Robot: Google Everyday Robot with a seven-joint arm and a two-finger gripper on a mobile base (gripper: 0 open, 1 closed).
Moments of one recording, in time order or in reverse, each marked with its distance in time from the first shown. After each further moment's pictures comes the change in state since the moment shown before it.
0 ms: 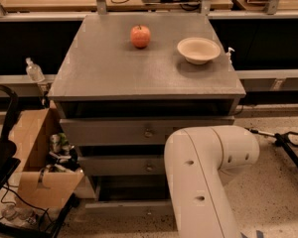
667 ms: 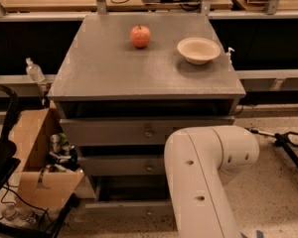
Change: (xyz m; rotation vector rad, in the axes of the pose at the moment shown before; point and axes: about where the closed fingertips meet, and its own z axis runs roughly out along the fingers) arm 0.000 0.000 0.000 0.000 0.000 0.000
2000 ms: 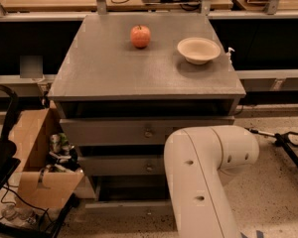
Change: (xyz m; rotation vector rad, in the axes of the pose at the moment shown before) arm 0.000 0.000 -0.001 0.000 0.000 0.000
